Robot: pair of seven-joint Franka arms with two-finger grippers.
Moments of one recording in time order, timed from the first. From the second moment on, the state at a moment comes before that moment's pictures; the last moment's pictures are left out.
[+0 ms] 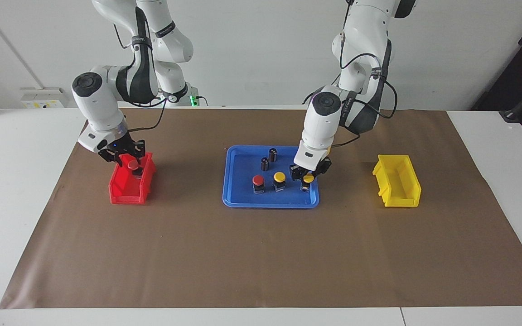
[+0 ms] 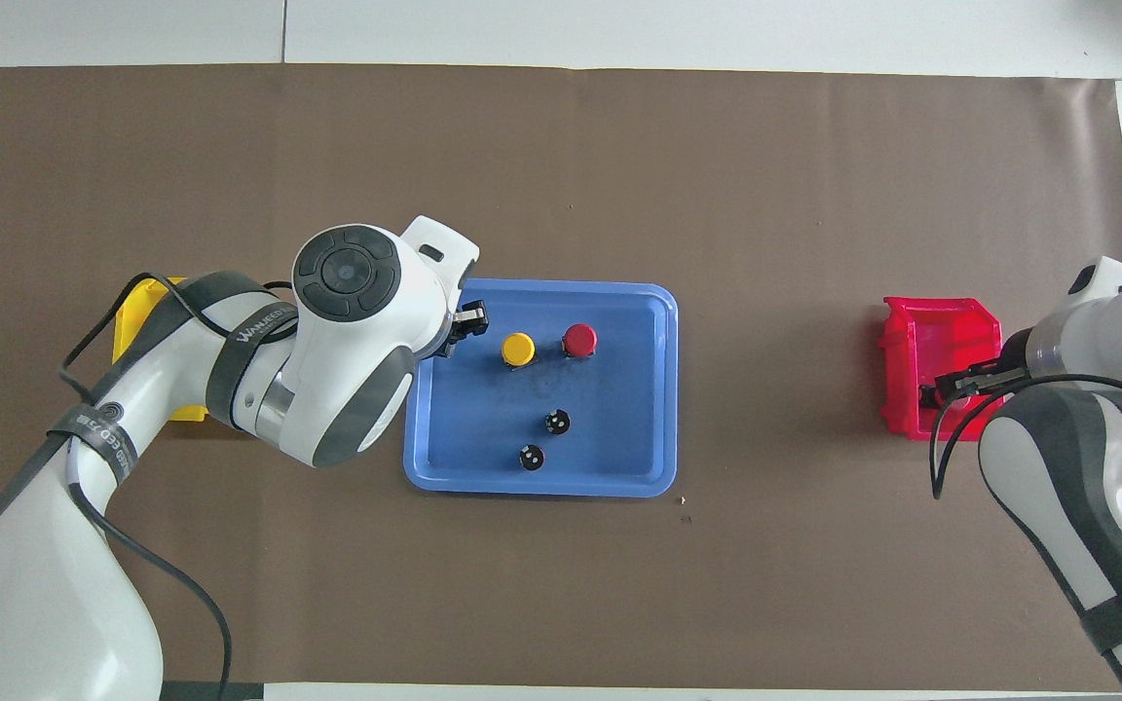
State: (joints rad) left arm -0.47 0.24 -0.11 -1.86 0.05 2.08 -0.77; right arm -0.16 -0.08 0.09 -2.18 -0.07 2.05 -0.26
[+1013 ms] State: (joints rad) left arm 0.01 0.15 -0.08 -1.82 0.06 1.92 0.06; right arm 0.51 0.51 0.10 -1.44 -0.08 2.03 0.68
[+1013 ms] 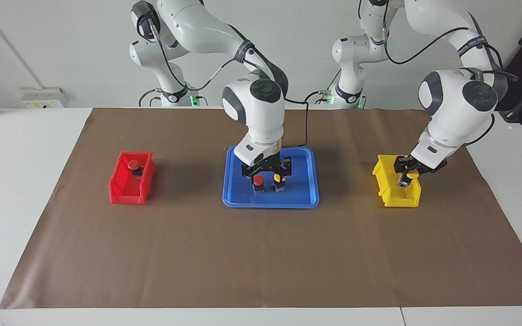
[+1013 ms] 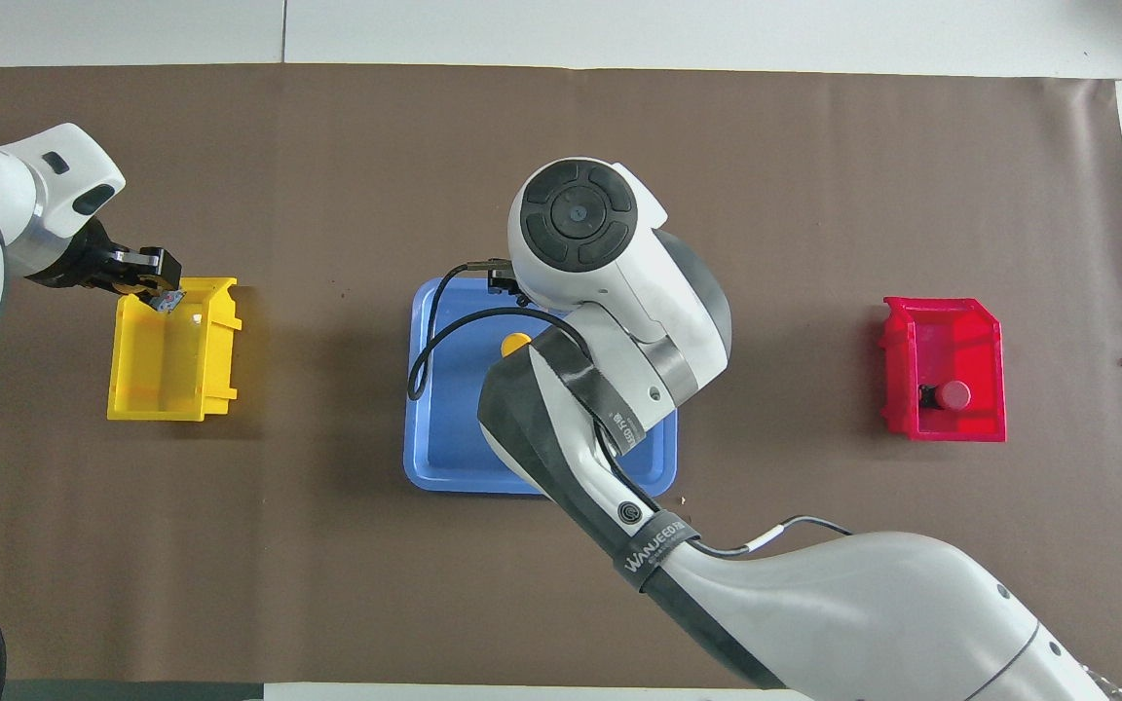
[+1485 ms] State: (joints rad) left arm 0.05 0.07 -0.08 -2.06 0.06 2.06 0.15; right arm 0.49 0.49 0.09 -1.53 -0.08 2.07 0.68
